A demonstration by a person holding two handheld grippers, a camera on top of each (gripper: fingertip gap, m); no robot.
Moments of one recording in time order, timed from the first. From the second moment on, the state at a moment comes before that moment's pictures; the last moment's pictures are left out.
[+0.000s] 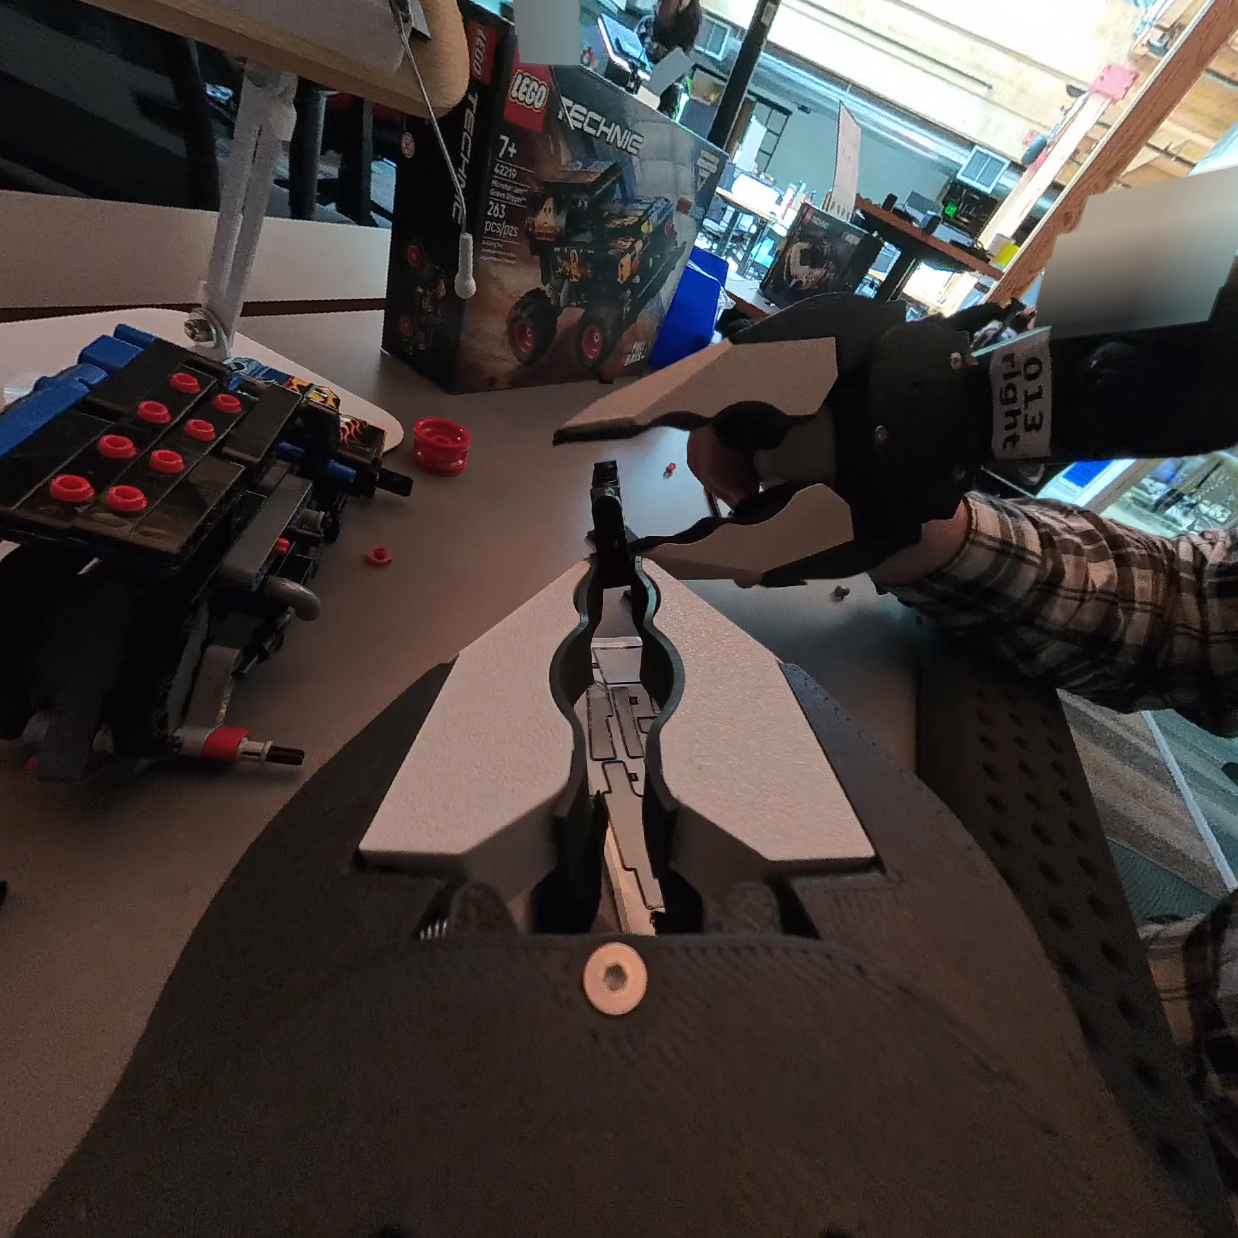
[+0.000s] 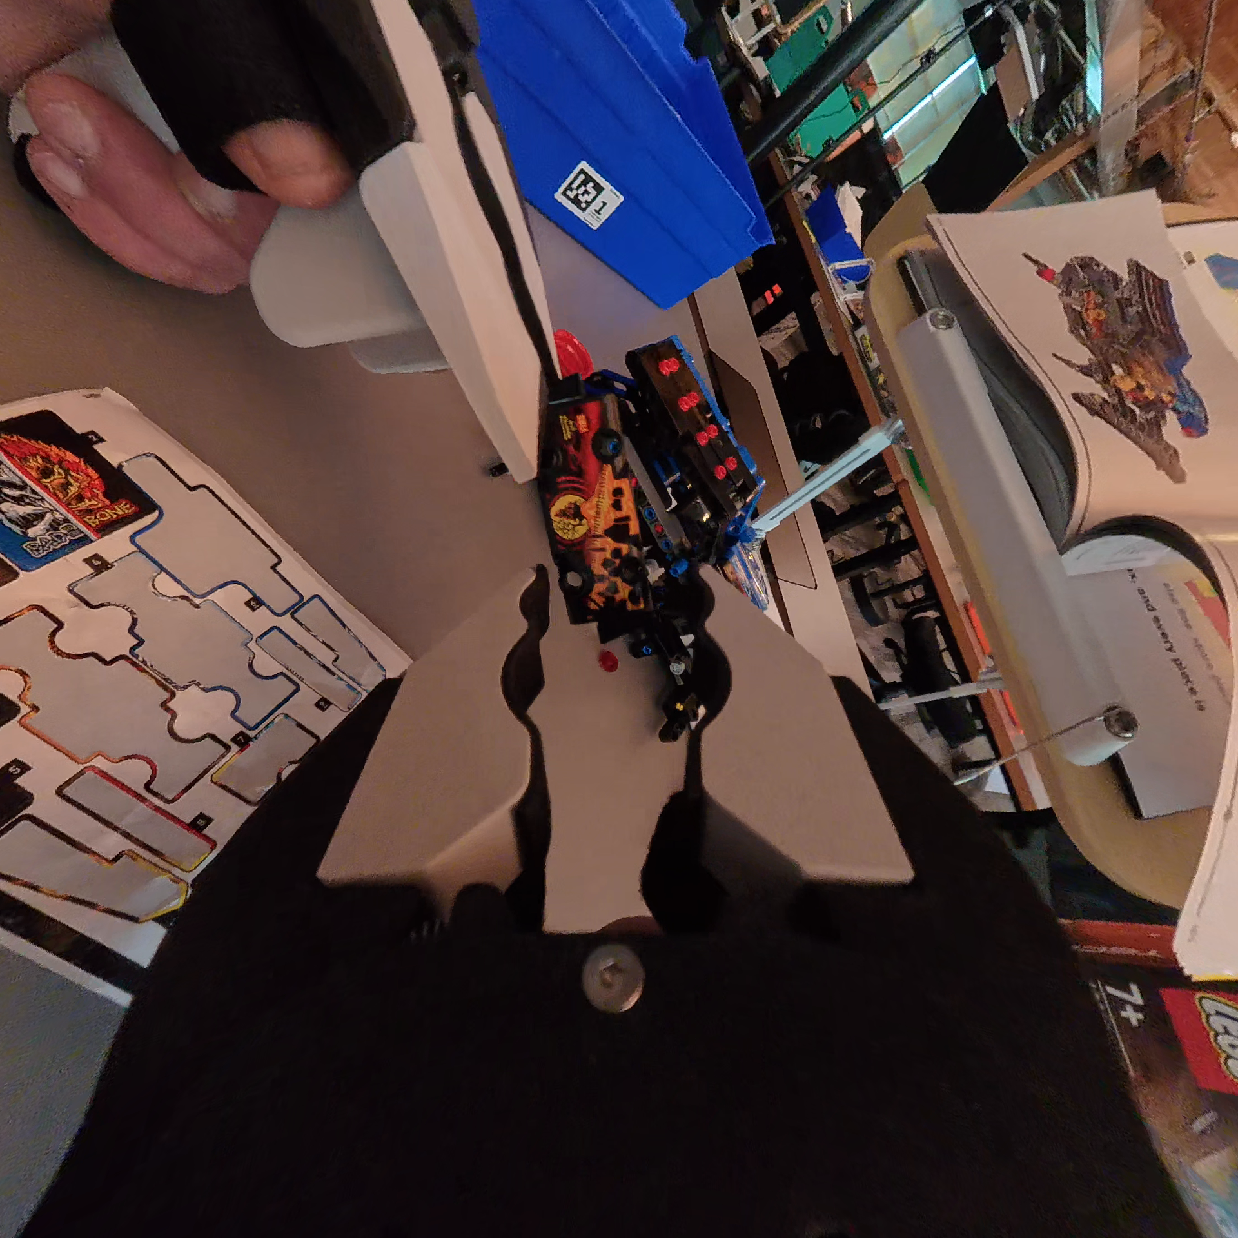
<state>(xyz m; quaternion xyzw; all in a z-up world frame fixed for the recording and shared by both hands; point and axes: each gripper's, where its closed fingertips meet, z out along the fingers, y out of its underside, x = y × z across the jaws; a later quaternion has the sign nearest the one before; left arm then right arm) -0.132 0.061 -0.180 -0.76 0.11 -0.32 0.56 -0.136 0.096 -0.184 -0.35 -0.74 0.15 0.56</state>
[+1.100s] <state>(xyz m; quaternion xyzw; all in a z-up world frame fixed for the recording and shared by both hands) -0.195 0.098 -0.167 -0.82 0.16 0.03 0.54 -0.164 0.131 -0.213 -0.30 -0.80 0.04 0.53</state>
